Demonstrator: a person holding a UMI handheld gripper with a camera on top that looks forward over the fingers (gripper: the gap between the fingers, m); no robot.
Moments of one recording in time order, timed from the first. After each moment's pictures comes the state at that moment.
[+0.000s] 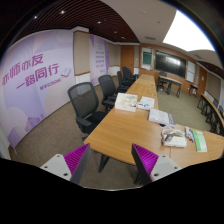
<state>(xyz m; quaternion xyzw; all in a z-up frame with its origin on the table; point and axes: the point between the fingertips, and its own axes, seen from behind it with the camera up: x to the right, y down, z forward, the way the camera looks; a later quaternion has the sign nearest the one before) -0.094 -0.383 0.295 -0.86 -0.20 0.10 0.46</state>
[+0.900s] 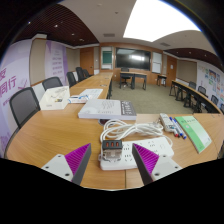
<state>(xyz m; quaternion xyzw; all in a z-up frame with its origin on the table) 0.195 -0.022 0.061 -0.86 -0.03 0.01 0.50</state>
